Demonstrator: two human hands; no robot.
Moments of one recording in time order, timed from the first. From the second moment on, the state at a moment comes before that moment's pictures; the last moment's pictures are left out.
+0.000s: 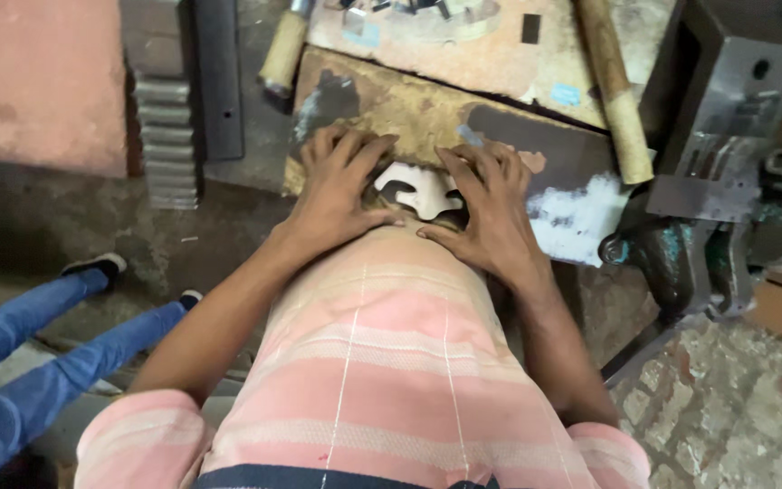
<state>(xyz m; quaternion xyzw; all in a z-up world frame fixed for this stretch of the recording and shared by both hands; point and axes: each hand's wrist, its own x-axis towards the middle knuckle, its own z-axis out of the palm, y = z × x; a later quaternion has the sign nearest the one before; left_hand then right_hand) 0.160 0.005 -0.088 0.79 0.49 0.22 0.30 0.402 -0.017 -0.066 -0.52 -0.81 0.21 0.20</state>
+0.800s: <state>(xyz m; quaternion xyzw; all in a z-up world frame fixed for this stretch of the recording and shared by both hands) 0.160 0.006 -0.128 0.80 0.45 0.28 0.27 0.389 -0.008 -0.087 -0.50 -0.81 0.25 0.17</state>
